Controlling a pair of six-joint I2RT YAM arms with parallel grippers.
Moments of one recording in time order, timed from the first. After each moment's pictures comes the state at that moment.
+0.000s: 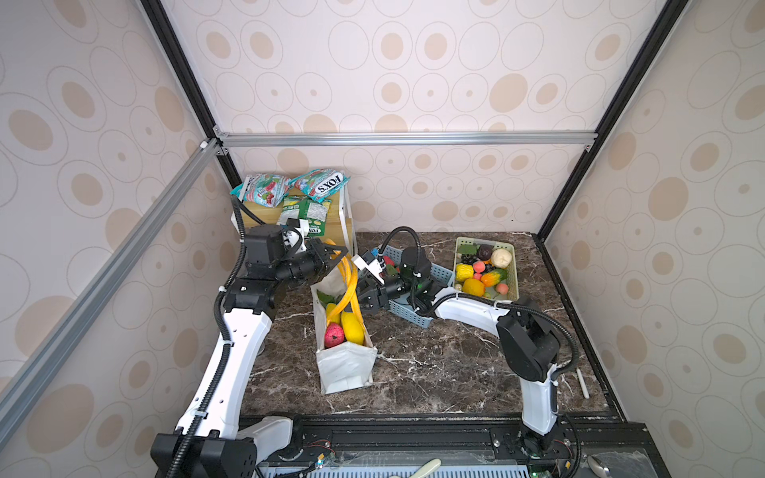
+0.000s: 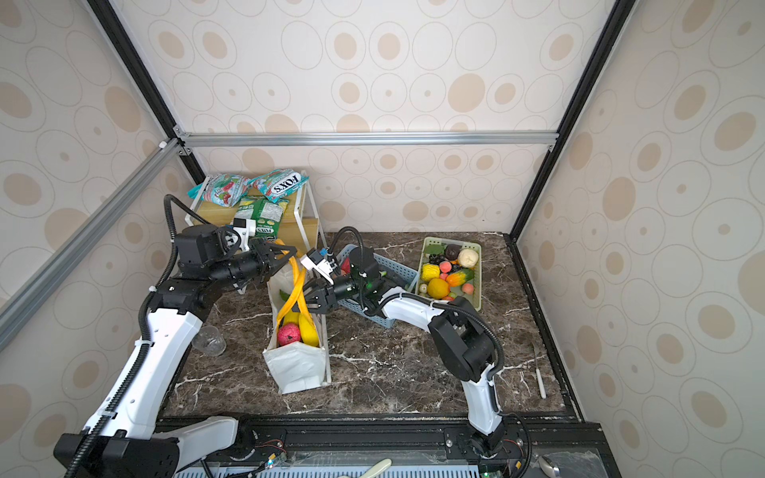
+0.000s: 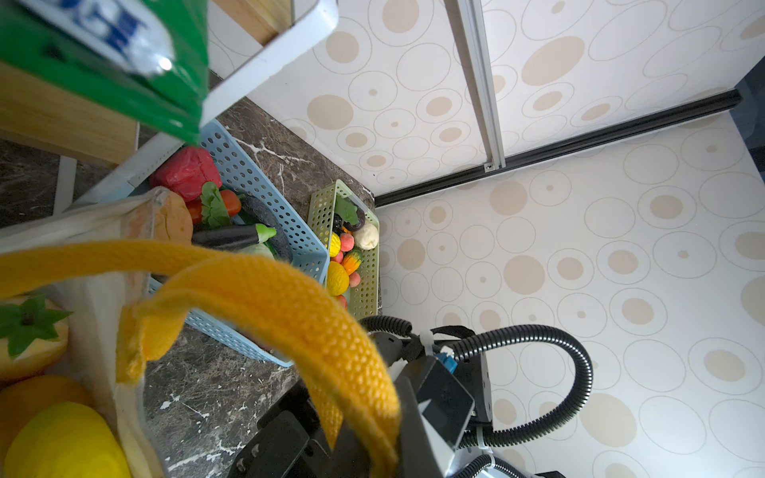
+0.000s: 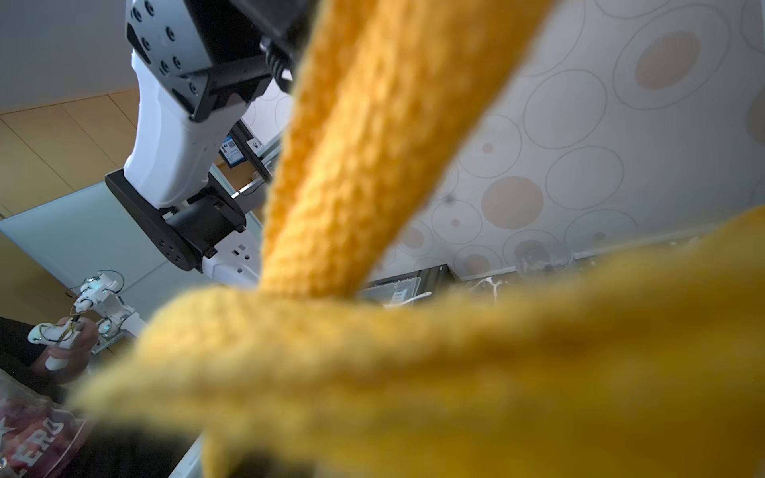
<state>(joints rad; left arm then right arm) -0.08 1.18 1.30 -0.50 0.68 -0.95 0.78 1.97 1.43 0.60 -1.25 0.55</state>
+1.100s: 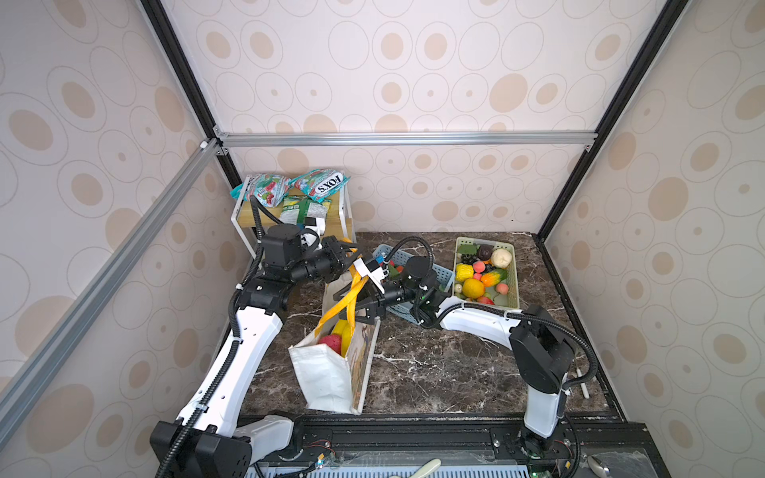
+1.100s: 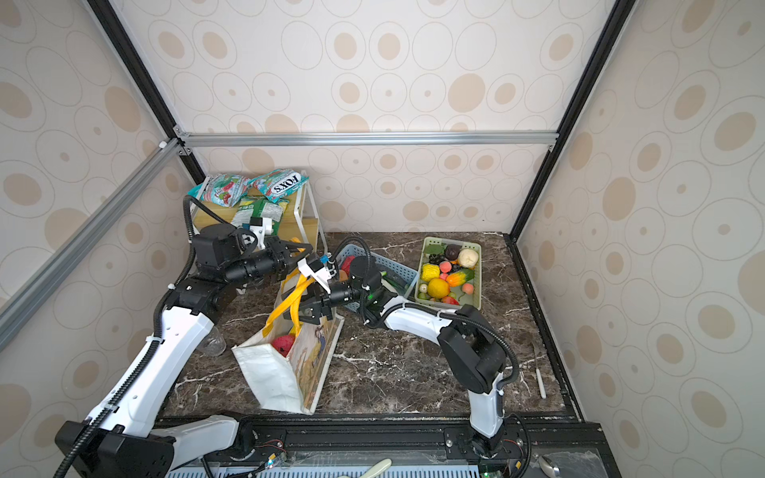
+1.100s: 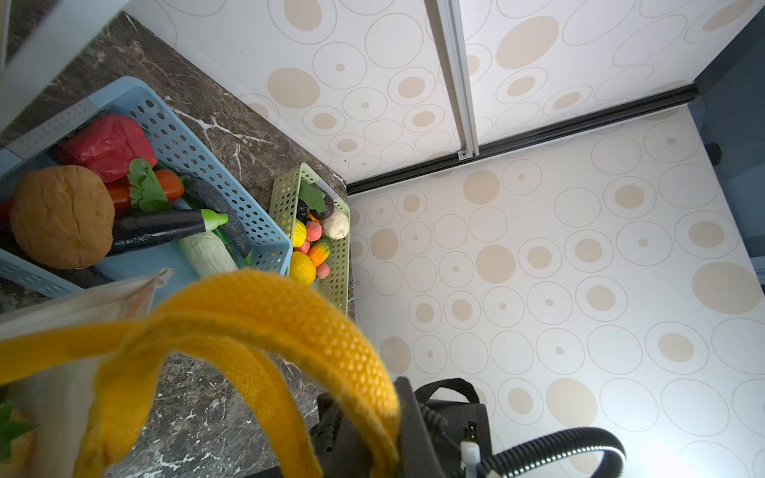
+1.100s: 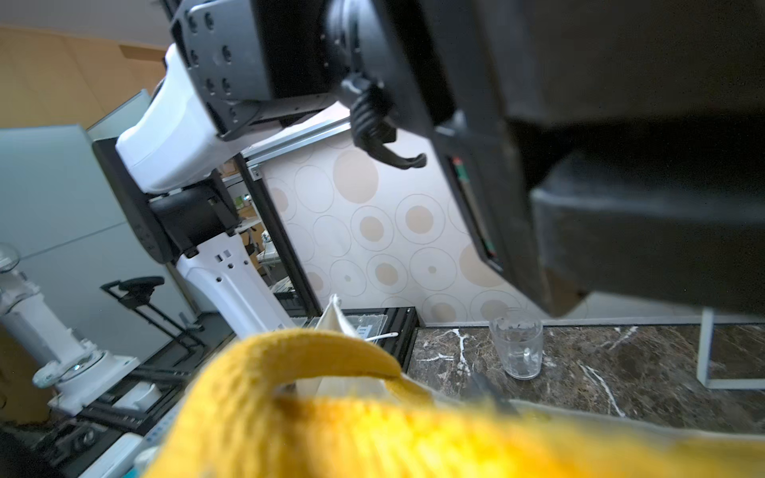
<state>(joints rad) -0.21 1.20 1.28 -0.35 0.62 -1.09 0.85 1.88 1.33 0.75 -1.02 0.45</state>
